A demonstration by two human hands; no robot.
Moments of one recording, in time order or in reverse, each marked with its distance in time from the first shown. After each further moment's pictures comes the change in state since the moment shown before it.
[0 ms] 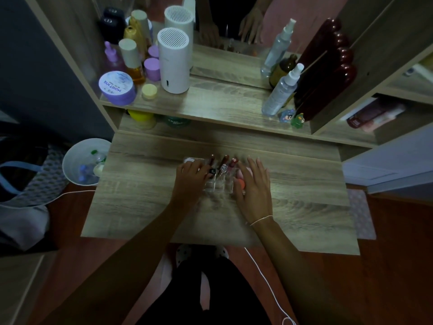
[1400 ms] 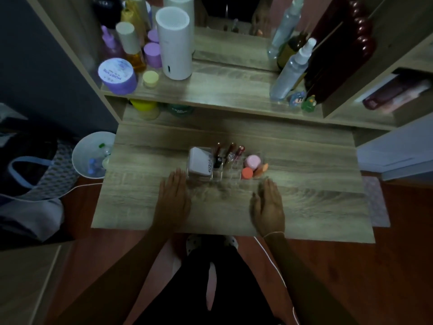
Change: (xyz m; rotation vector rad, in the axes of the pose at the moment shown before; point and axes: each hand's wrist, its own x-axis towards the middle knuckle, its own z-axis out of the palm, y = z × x) left_hand -0.095 -0.041 0.009 -0.081 -0.345 -0.185; right_hand -0.062 0.066 0.057 0.053 -0.018 0.269
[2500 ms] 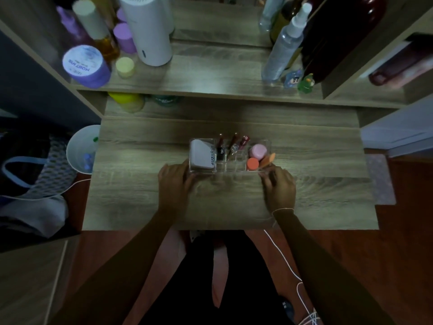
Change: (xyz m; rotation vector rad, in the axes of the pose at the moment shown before) left_hand 0.042 0.032 -0.004 -0.213 0.181 -0.086; right_hand 0.047 0.045 -0.005 0.031 0.134 -0.012
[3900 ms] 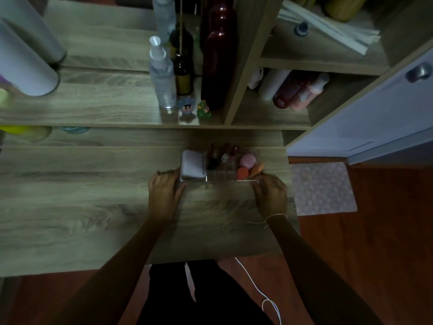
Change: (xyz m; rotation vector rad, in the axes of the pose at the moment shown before) left_hand 0.050 0.157 0.119 0.020 -0.083 0.055; right_hand 0.087 0.164 -0.109 -0.060 -0.079 -0.053
